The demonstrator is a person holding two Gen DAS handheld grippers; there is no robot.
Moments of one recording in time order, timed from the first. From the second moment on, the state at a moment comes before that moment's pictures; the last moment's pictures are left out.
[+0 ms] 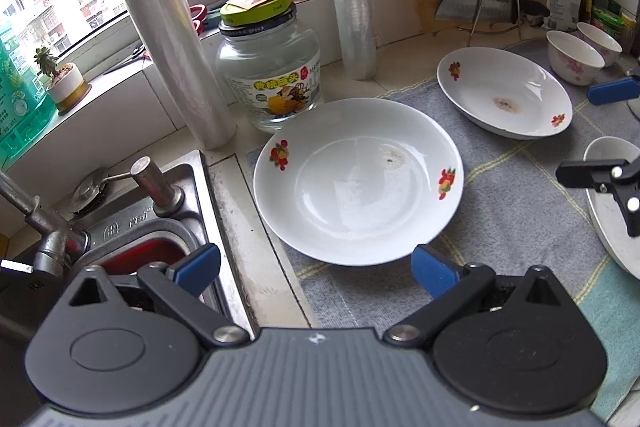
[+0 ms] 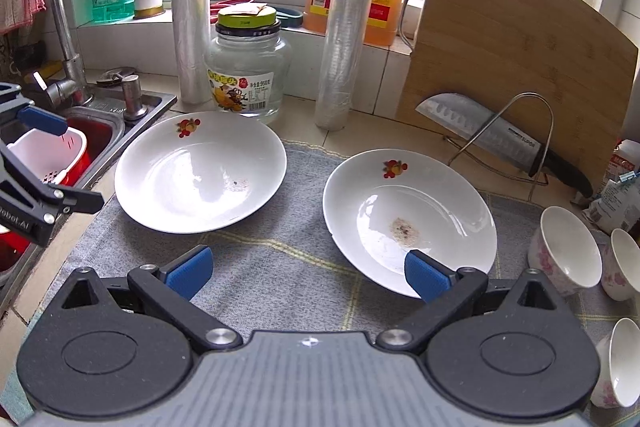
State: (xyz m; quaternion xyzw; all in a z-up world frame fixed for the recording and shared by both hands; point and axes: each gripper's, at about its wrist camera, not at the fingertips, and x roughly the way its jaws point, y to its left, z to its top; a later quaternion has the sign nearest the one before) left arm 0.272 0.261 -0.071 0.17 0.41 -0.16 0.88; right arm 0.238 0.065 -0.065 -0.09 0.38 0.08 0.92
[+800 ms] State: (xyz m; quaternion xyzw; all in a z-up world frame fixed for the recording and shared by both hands) left arm 0.367 0.254 -0.100 0.15 0.44 -0.20 0.86; right arm 0.287 0.144 -0.133 -0.15 0.45 0.18 0.86
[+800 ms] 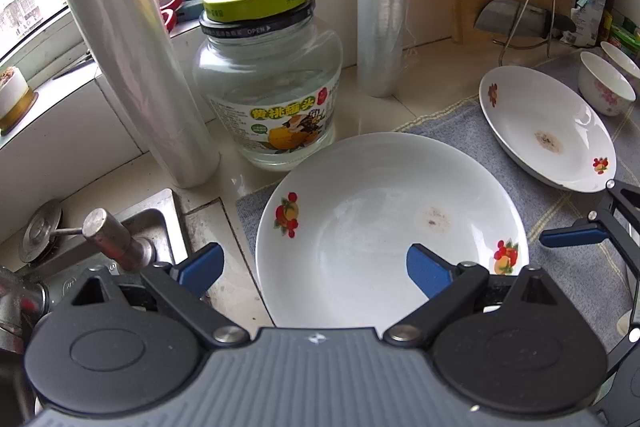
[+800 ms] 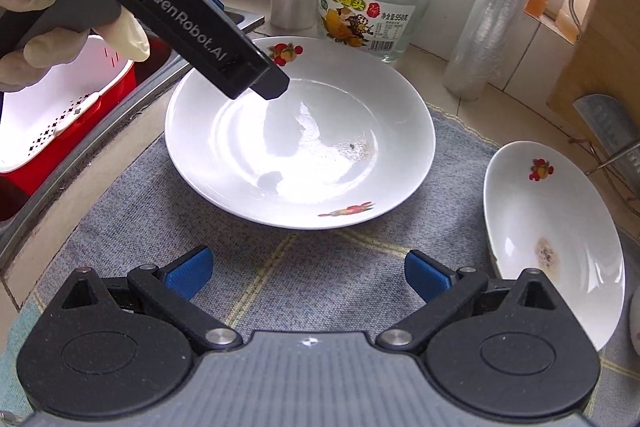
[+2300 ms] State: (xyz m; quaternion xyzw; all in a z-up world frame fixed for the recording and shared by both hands) left arm 0.440 0.234 -0.128 0.15 0.49 -0.30 0.80; right arm 0.309 0.136 -0.148 -0.13 0.42 0.23 0.87
